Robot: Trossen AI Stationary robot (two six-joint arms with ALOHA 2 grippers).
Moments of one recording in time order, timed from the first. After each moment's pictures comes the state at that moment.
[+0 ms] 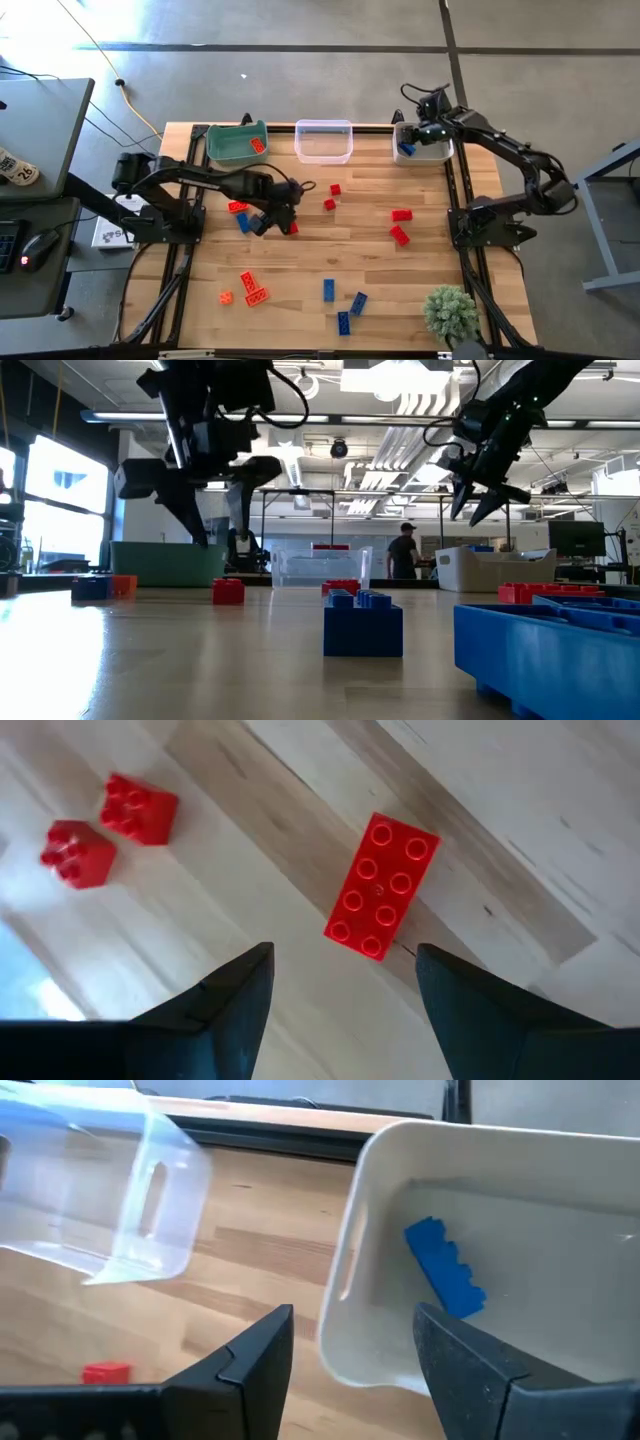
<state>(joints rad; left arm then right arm) 0.17 1.57 0.99 -0.67 -0.06 0.91 -0.96 1.28 0.95 -0.66 -0.11 0.44</state>
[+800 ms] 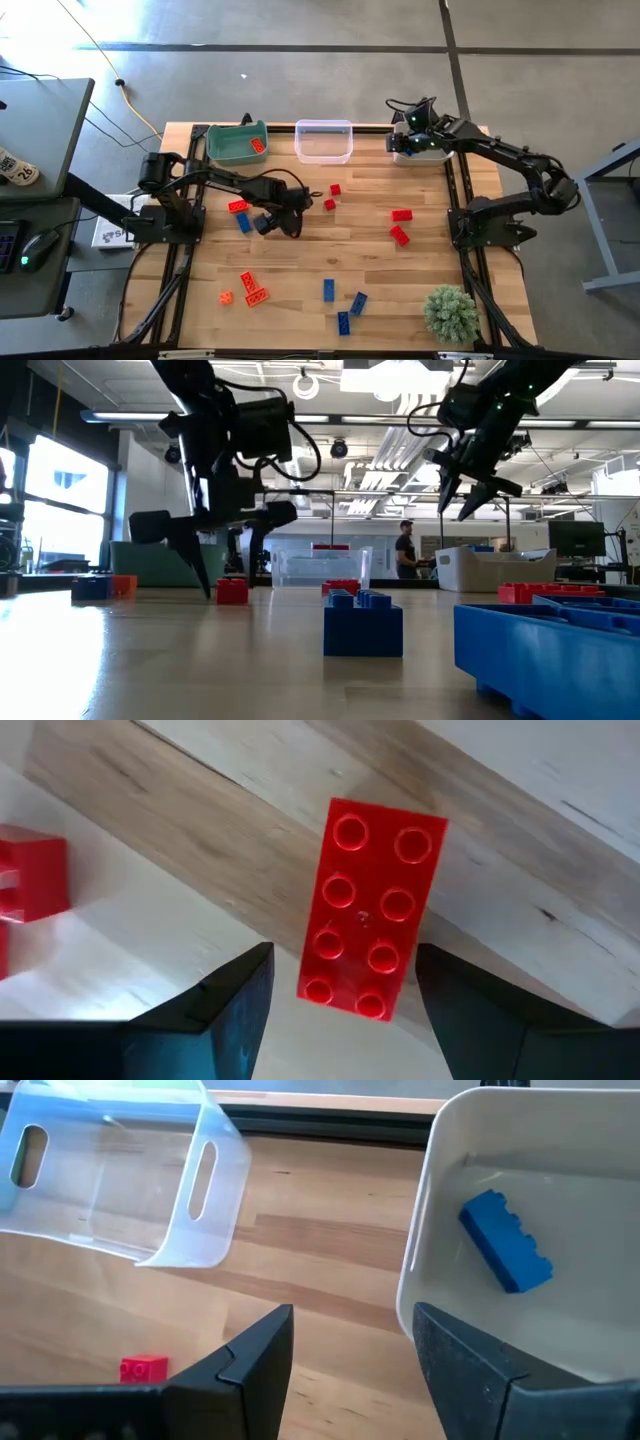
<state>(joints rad) 0.18 1.77 1.00 -0.57 -0.04 1.12 -0.75 1.27 0.95 -0.65 0.04 0.63</state>
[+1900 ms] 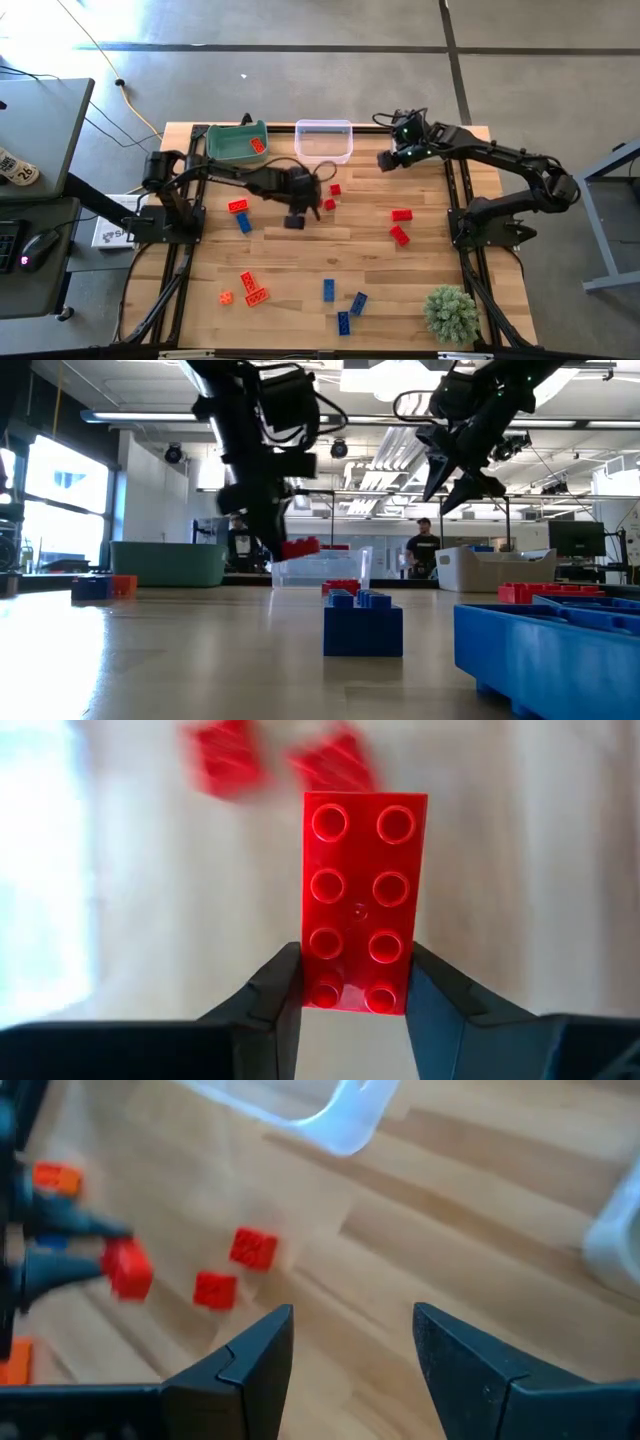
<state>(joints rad) 0.23 1.78 1.17 -0.55 -0.20 0.24 -0.60 1.27 0.95 -0.65 -0.19 0.56</state>
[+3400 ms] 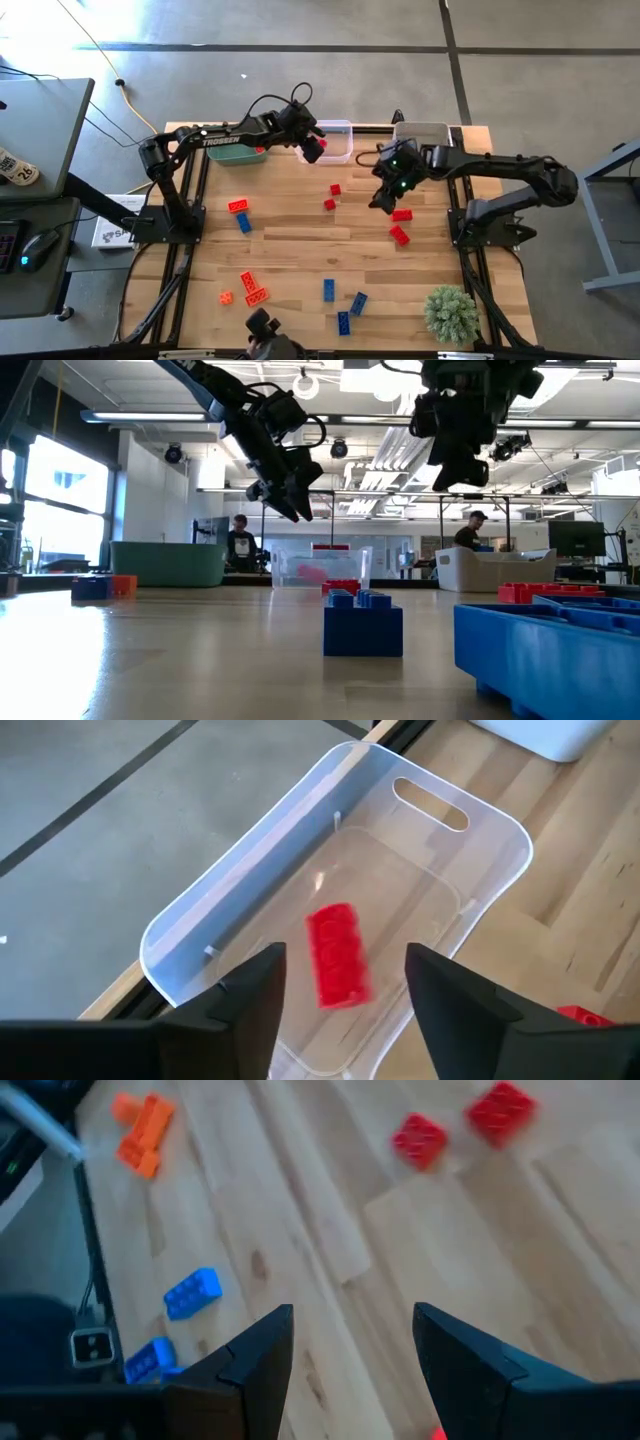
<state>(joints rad) 0.64 1.78 1.30 -0.33 -0.17 -0.08 -0.27 1.27 0.95 -0.63 -0.38 0.38</state>
